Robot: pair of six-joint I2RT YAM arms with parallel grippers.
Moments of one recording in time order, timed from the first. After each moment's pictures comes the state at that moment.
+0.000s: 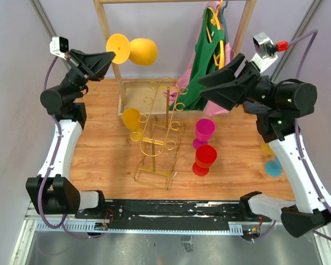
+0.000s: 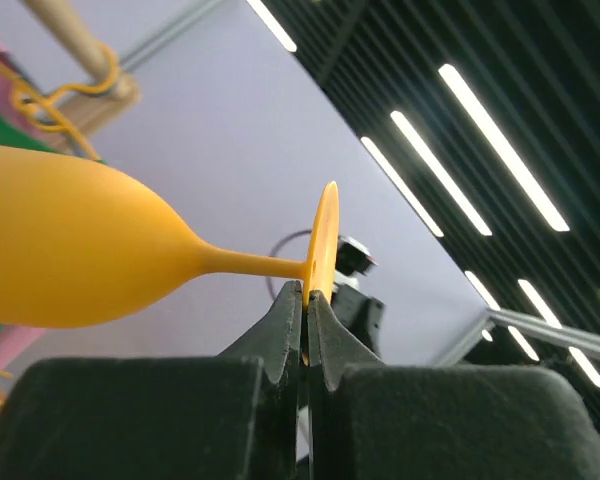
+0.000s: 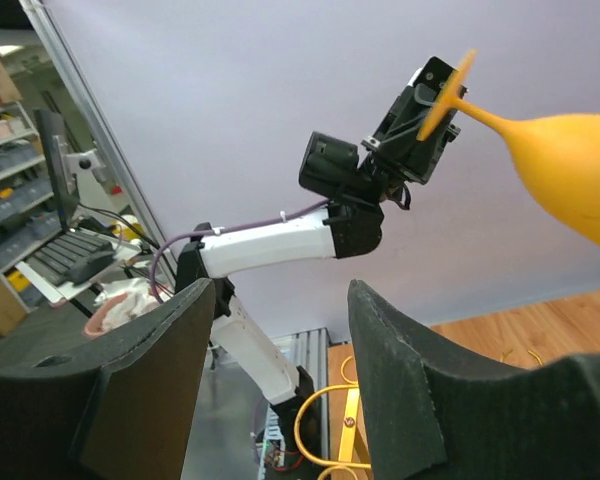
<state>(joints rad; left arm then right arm) 0.04 1.30 1.22 1.11 0.70 -1.93 0.36 1.18 1.46 0.53 -0.99 1.05</state>
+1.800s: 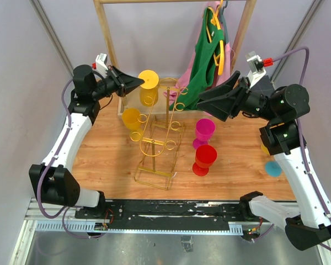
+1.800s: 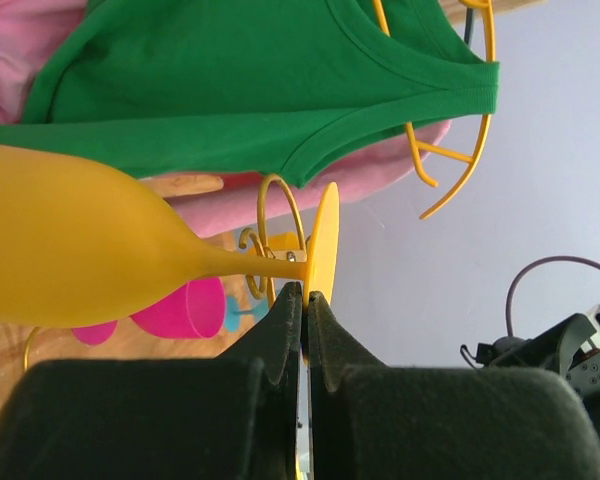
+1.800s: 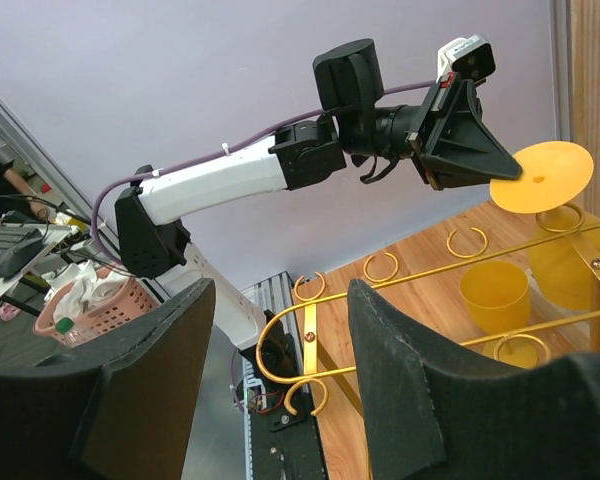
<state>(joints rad) -0.10 1.38 1.28 0.06 0.76 -1.18 0.36 1.03 1.36 0.06 -0.92 0.72</state>
